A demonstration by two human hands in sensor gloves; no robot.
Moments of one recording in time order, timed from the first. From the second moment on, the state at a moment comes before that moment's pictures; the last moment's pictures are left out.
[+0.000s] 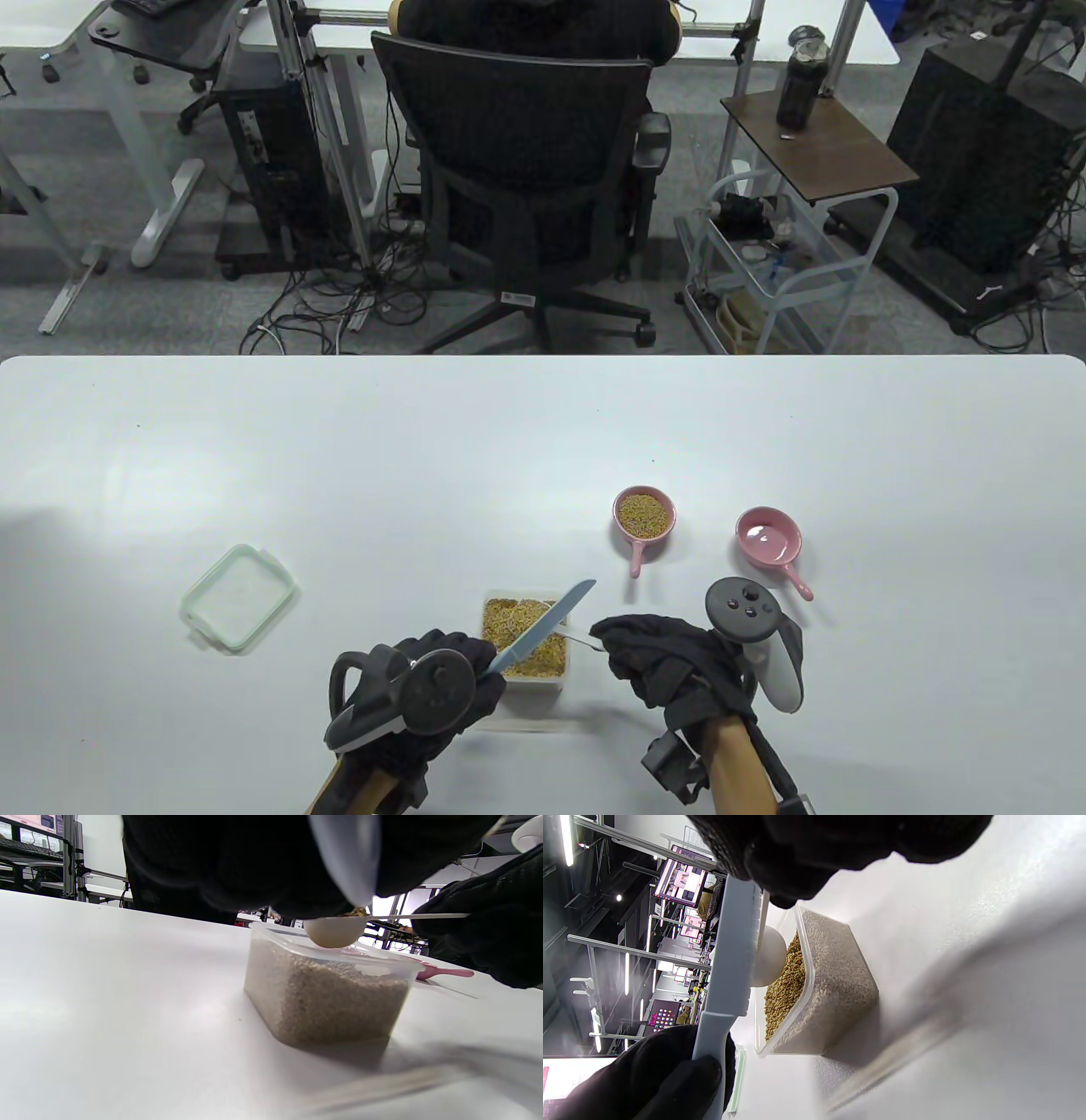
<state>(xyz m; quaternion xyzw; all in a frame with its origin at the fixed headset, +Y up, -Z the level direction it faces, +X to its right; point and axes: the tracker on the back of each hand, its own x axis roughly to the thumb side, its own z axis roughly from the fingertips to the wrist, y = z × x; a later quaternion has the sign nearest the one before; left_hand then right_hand) -0.145 -0.712 -0.245 -0.04 -0.21 0.09 0.97 0.152 -0.752 -0.290 0.01 0.24 0.82 0.53</state>
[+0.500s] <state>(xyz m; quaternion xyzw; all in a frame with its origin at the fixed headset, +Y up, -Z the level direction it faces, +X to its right) -0.163 -0.715 -0.255 -0.06 -0.17 0.09 0.98 0.152 -0.751 -0.288 0.01 0.24 0.82 0.53</state>
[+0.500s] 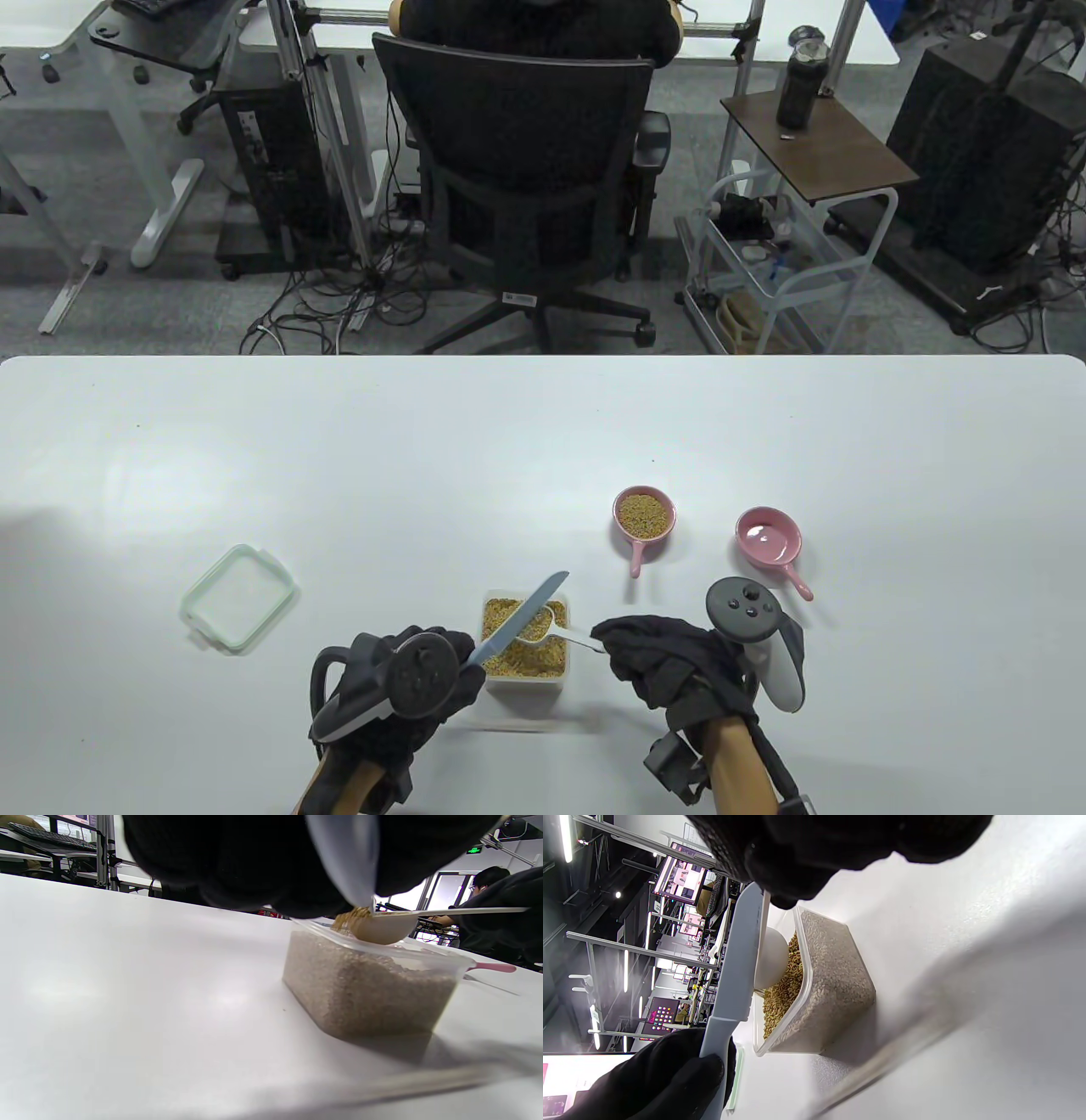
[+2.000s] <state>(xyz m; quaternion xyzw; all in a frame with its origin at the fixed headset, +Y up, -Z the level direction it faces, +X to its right) -0.230 -0.742 -0.283 -0.11 0.02 0.08 0.99 0.154 -0.748 -0.287 0.01 0.23 0.81 0.53</state>
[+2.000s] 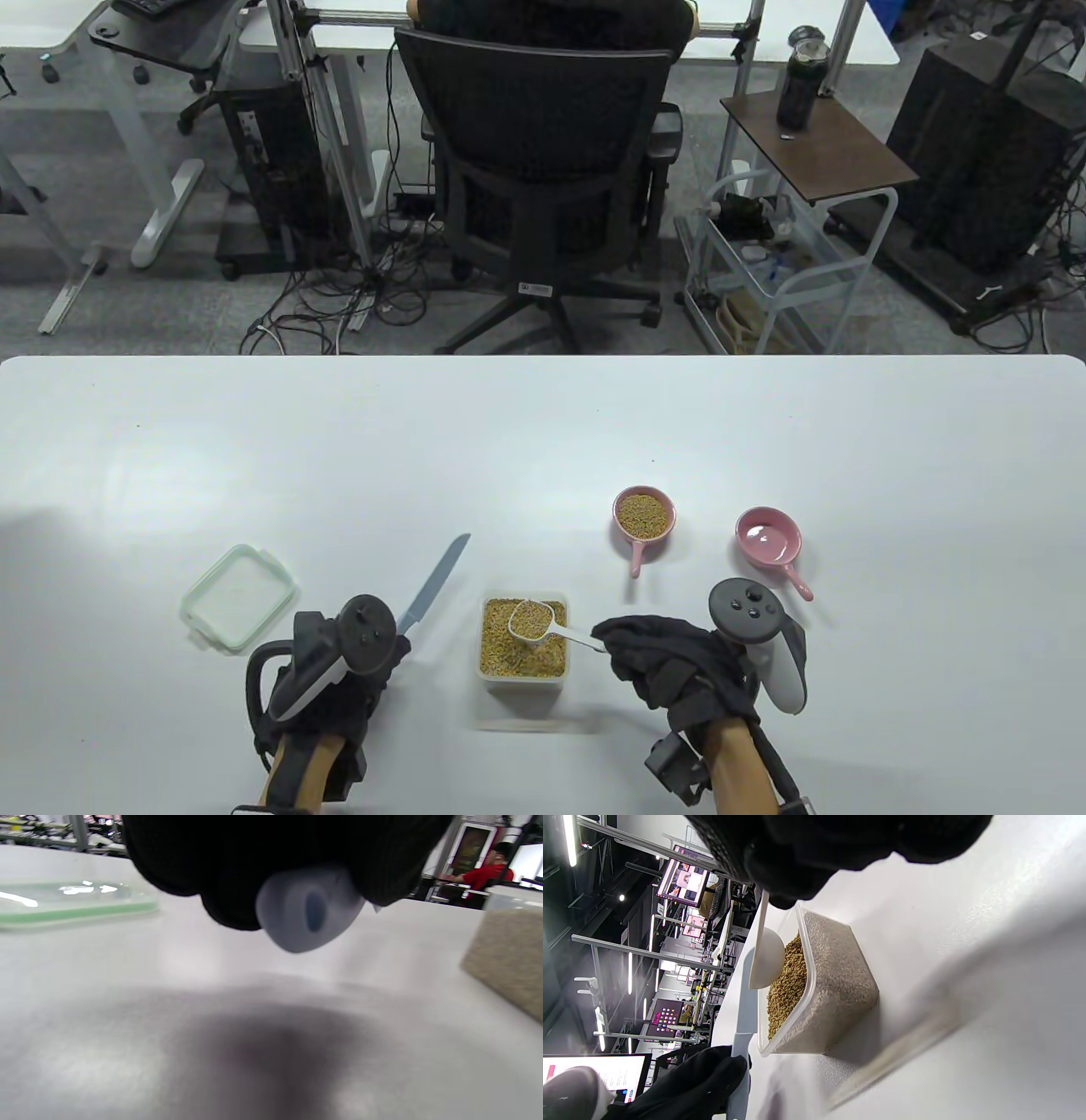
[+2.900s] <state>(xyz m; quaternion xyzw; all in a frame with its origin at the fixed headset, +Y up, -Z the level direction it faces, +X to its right) -0.239 -0.760 -0.293 -0.09 0.11 -0.04 0.99 0.152 -0.749 -0.287 0.01 0.24 0.82 0.53</state>
